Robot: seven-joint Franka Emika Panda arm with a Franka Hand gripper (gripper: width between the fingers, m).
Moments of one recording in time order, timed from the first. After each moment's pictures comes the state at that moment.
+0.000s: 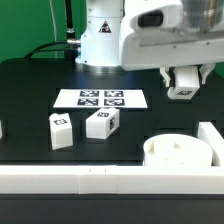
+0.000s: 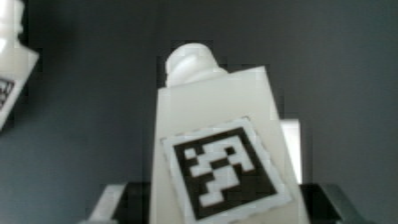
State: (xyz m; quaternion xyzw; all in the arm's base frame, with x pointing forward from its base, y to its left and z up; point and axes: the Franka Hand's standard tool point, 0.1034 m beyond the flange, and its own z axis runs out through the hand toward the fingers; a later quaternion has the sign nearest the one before) arm 0.555 0.098 0.100 -0.99 0.02 0.12 0.06
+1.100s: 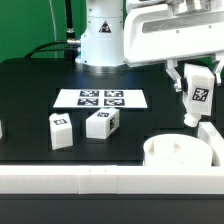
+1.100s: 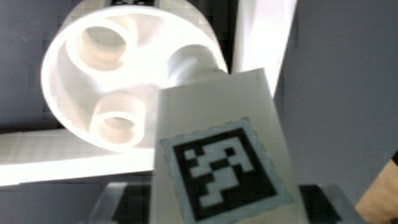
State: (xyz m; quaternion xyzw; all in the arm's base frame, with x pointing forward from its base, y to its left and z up) arm 0.592 0.104 0.111 -0.97 0.02 -0.25 0.06
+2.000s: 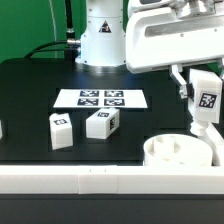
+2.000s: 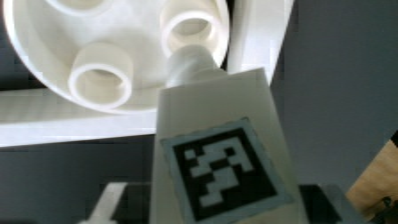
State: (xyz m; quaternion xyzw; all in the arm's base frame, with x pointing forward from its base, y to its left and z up) arm 0.620 0.101 0.110 -0.97 0.01 -0.25 0.06
